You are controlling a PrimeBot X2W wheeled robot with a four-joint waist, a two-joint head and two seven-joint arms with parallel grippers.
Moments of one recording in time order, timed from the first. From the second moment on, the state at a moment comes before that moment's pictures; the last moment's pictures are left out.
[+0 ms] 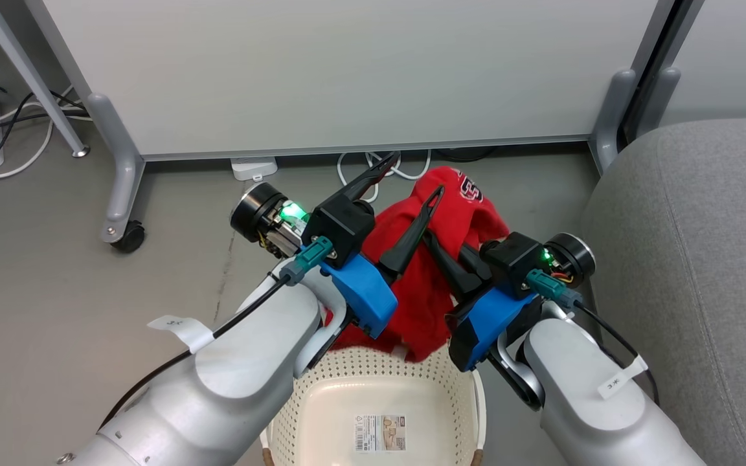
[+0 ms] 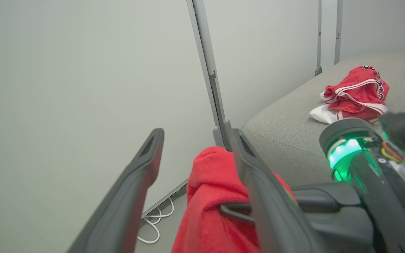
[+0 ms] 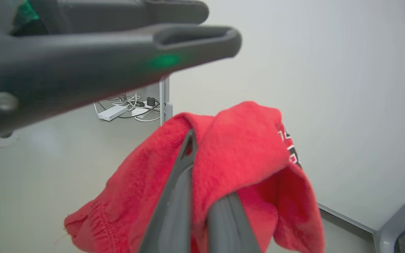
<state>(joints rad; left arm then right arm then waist) -0.81 0.18 -1.00 0.57 -0.56 -0.02 -0.26 -0.61 -0.05 0.51 0.65 0.17 0.13 -0.26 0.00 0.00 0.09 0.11</state>
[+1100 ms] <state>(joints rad) -0.79 0.21 -1.01 0.49 -0.50 -0.02 -0.26 -0.51 -0.10 0.19 0.42 0.13 0.13 -0.26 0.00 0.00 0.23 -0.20</state>
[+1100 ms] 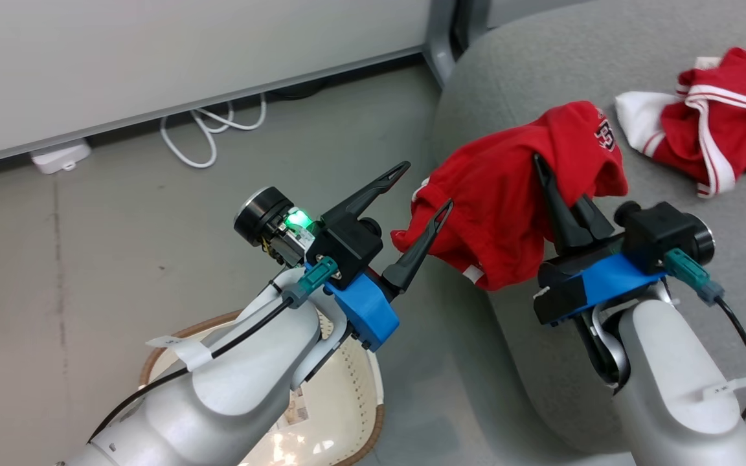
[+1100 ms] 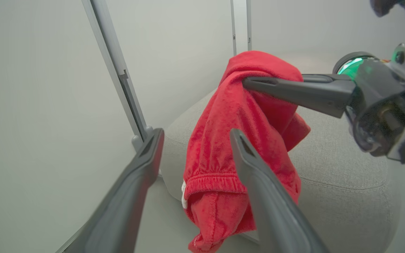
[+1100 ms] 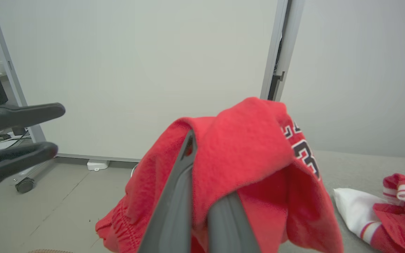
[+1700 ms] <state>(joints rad) -0.79 0.20 -1.04 0.50 -0.49 -0.04 -0.26 -0.35 -0.08 0.07 0.28 0.11 0.13 -0.26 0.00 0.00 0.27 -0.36</state>
